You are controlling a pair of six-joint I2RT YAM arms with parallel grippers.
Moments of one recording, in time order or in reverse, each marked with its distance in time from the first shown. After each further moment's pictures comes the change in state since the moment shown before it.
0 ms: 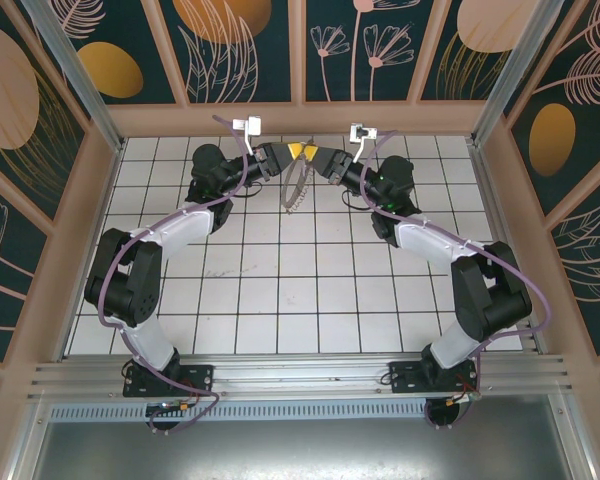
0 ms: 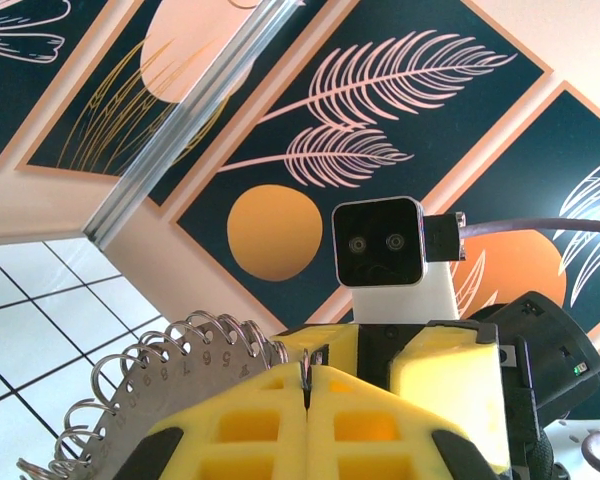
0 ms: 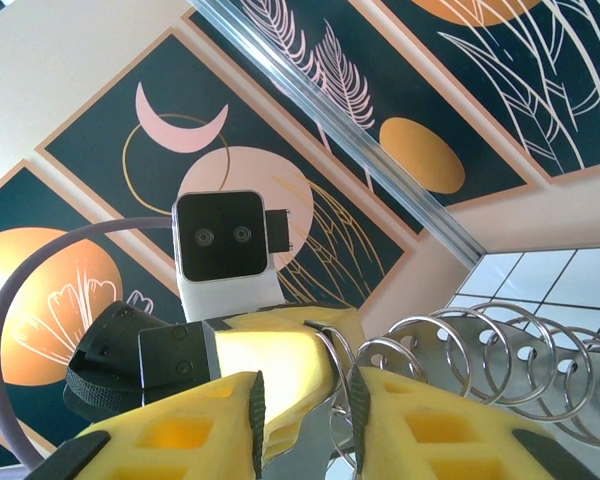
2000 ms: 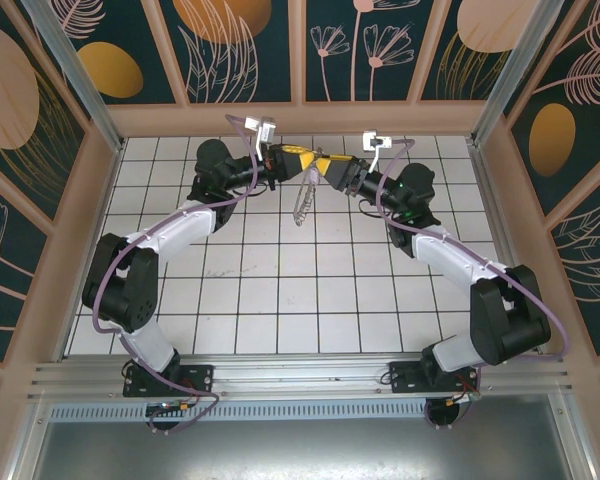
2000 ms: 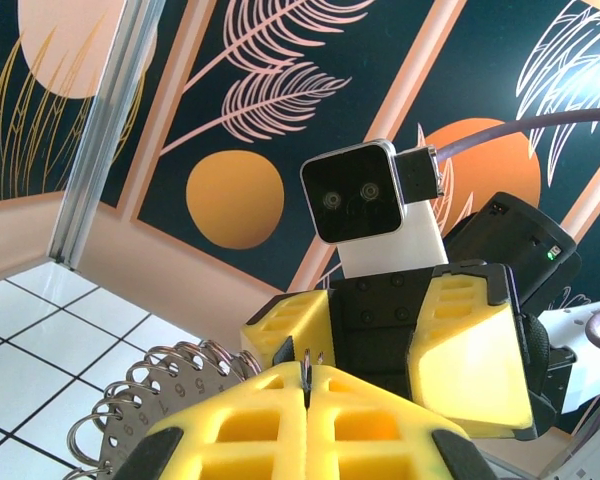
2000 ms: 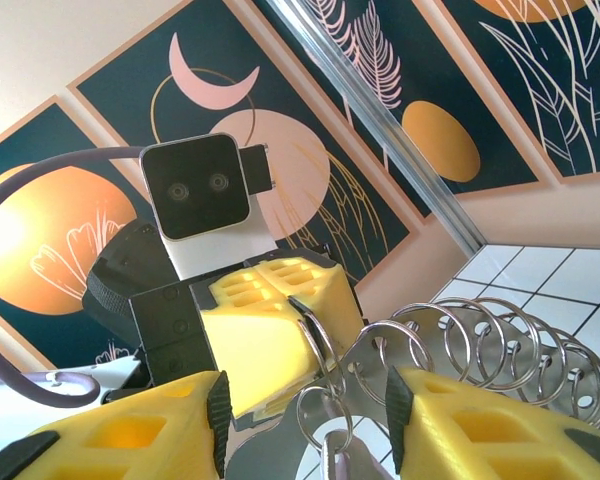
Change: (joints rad) left arm -0.042 -0.034 0.047 -0.088 0.133 0.271; right arm -0.061 -0.155 -0.103 -0.048 -0.130 -0.103
